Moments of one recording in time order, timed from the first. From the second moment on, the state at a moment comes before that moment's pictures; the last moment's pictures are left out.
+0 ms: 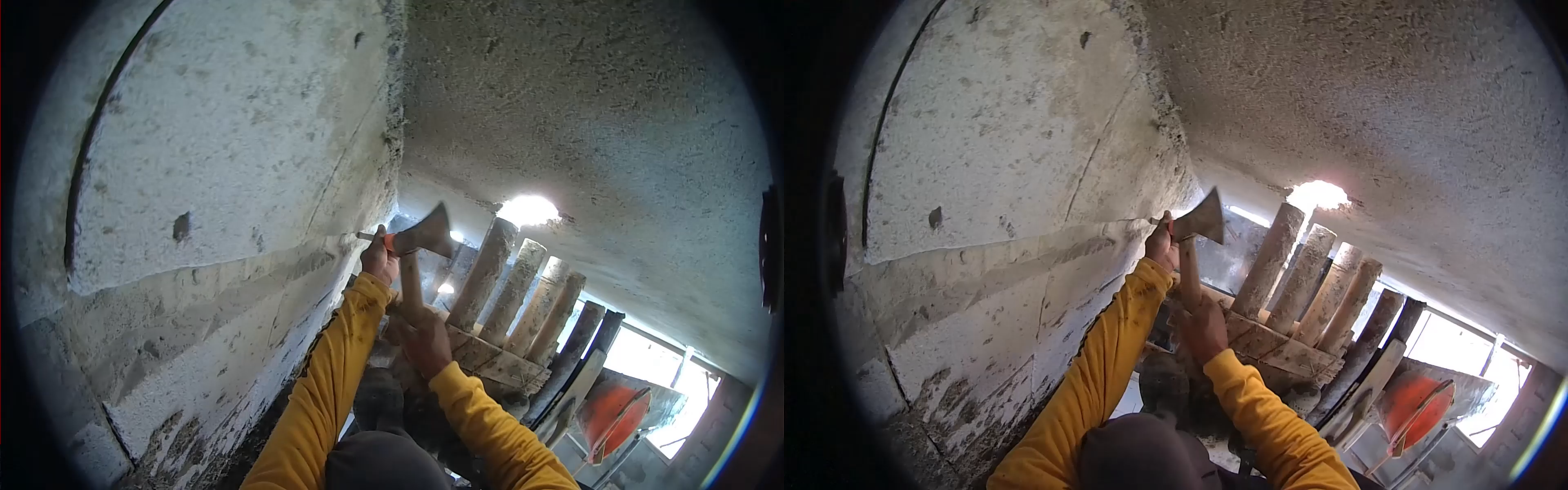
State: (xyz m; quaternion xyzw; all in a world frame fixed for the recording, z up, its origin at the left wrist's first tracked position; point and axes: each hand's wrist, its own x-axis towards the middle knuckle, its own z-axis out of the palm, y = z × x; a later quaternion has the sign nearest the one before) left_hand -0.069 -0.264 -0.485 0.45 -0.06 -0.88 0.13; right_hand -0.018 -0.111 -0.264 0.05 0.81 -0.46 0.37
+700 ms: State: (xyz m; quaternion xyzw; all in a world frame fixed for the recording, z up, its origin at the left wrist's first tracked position) left_hand -0.055 -0.278 -0.485 0.41 -0.19 -0.90 0.00; right_hand -0.001 -0.103 -0.302 -0.09 0.84 -0.41 0.34
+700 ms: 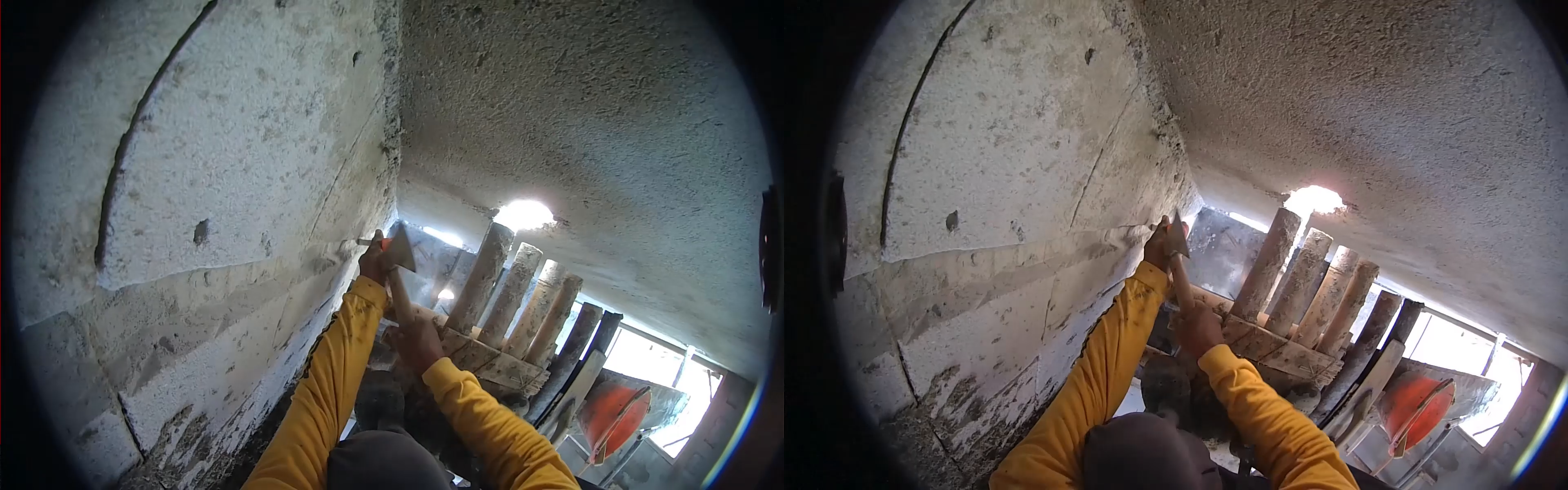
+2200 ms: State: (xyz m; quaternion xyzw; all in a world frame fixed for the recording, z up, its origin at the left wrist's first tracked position) left_hand -0.078 -0.213 -0.366 0.54 -0.11 -0.83 0.12; right_hand -0.016 -0.061 -0.208 0.17 0.69 -0.61 0.35
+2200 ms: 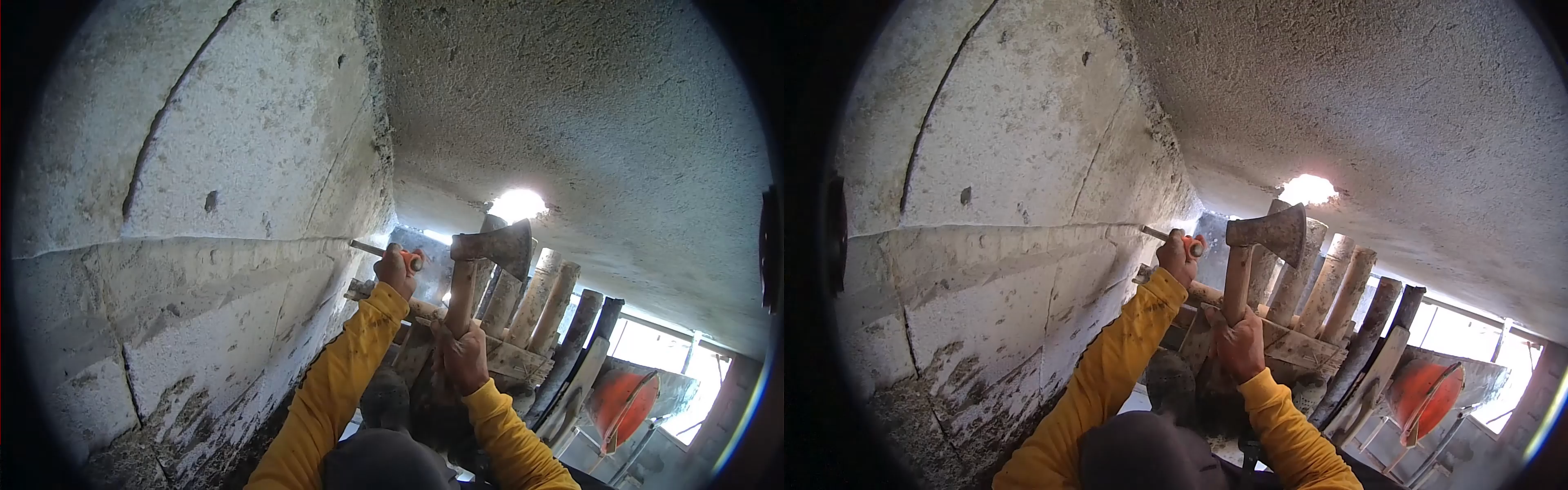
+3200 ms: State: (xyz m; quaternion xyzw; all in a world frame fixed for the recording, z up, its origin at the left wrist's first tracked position) left_hand -0.086 -0.222 -0.415 0.49 -0.15 -0.85 0.16; right_hand -0.008 -0.079 -0.244 0.08 0.78 -0.54 0.31
